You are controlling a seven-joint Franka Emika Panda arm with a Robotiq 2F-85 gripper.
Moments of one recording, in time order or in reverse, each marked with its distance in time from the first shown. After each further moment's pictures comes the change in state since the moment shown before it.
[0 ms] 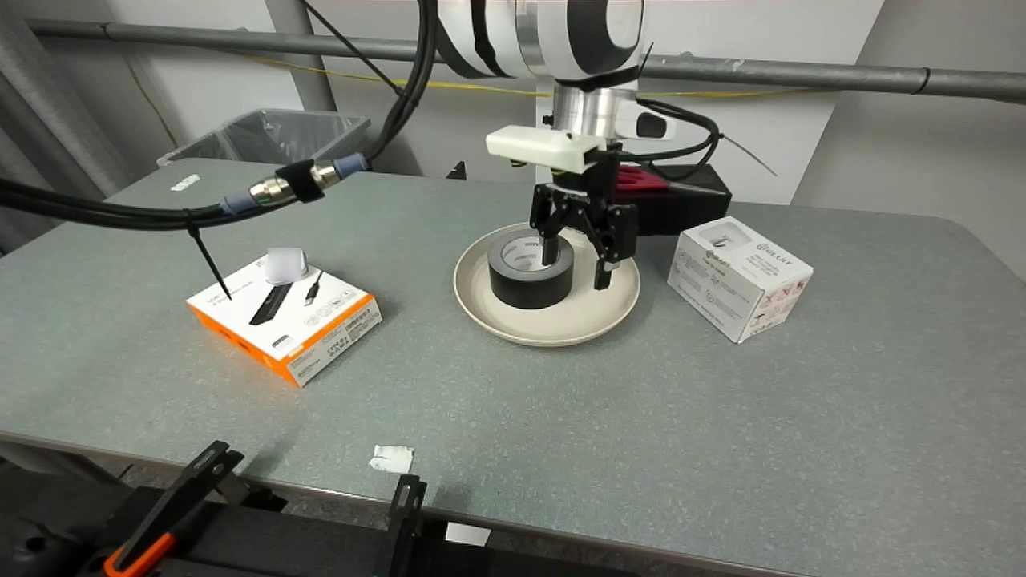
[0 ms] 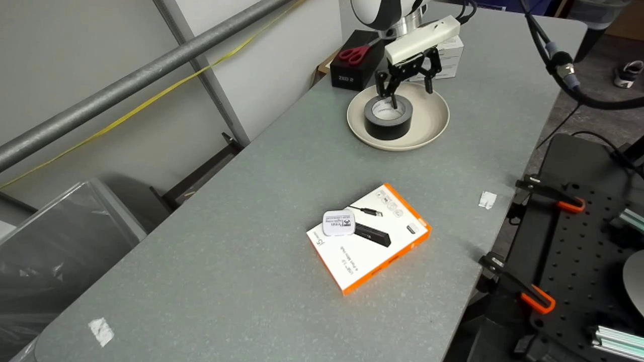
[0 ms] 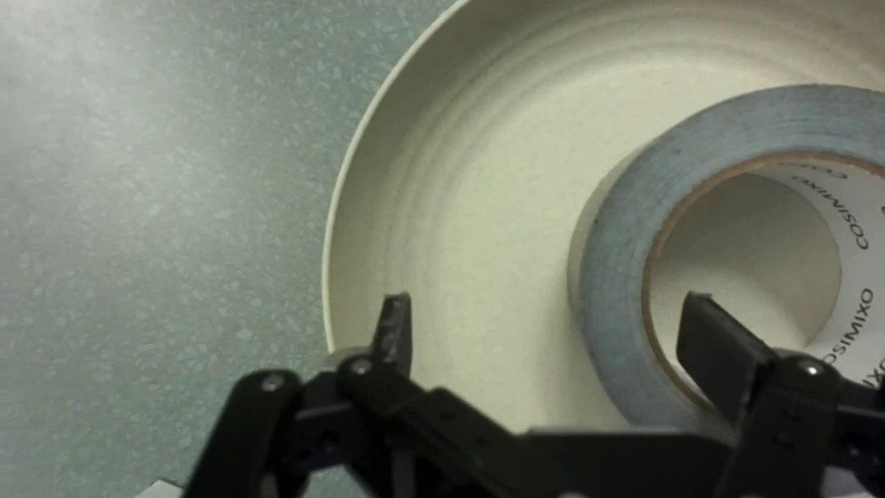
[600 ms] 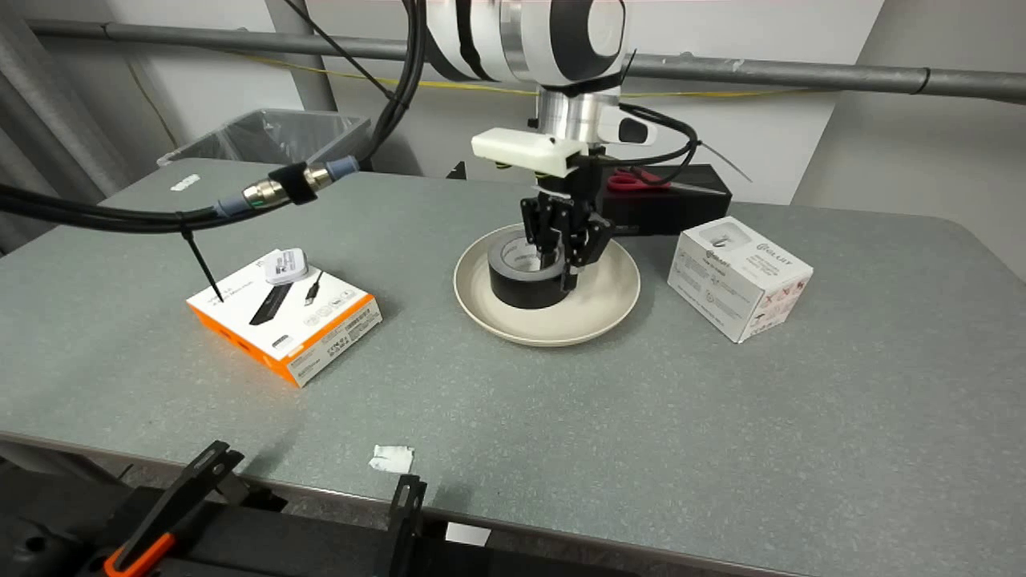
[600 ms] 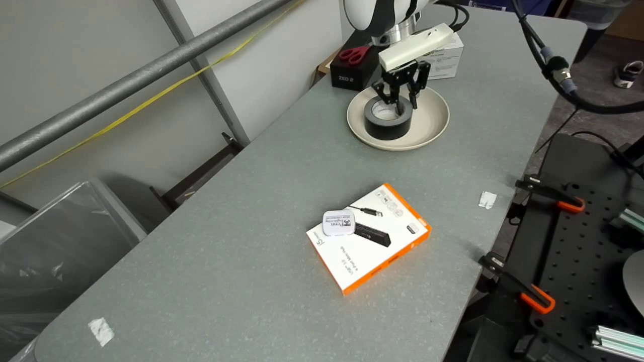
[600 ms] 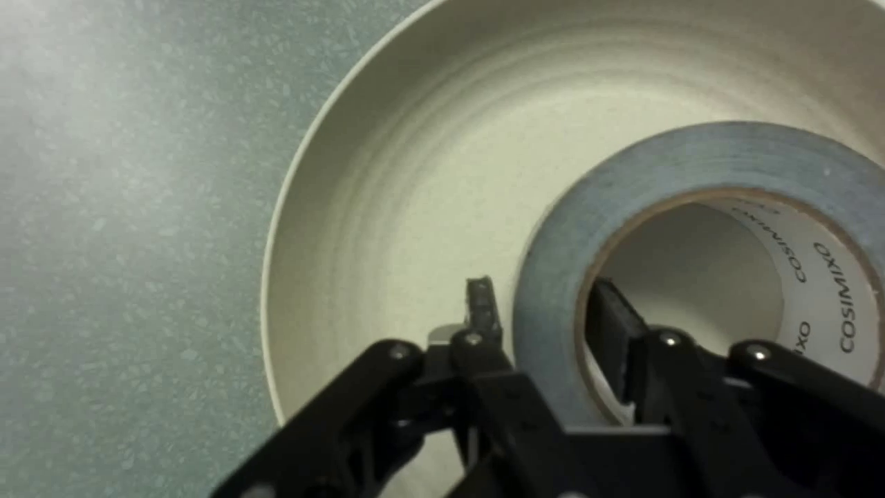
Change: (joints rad) arm 0.000 0.008 0.030 -0.002 0.013 0.006 0.000
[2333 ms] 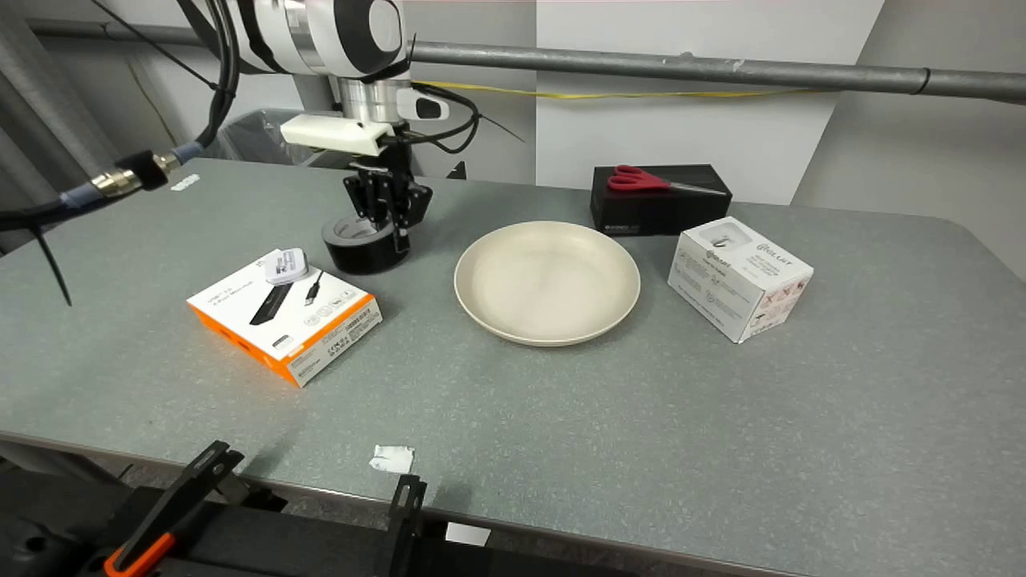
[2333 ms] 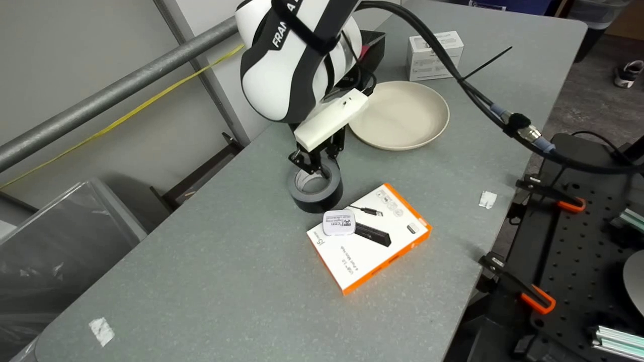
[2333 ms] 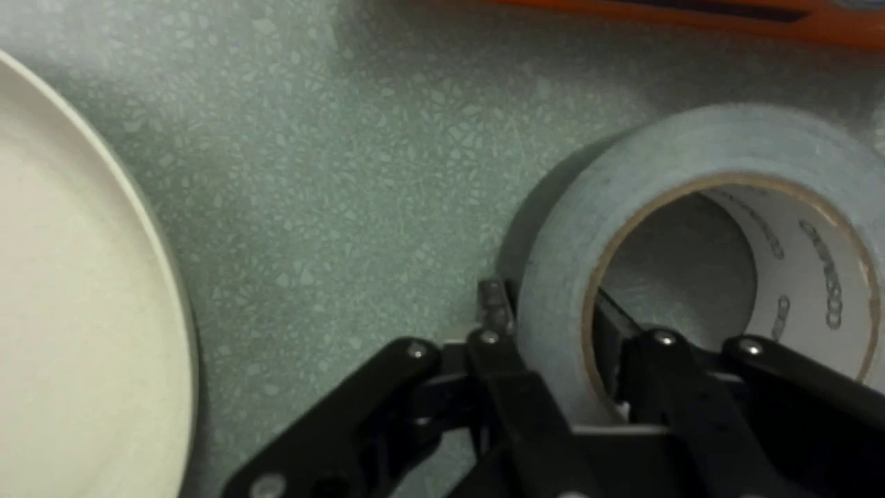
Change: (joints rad) arm 0.227 0.029 0.214 0.042 -0.026 0.069 0.017
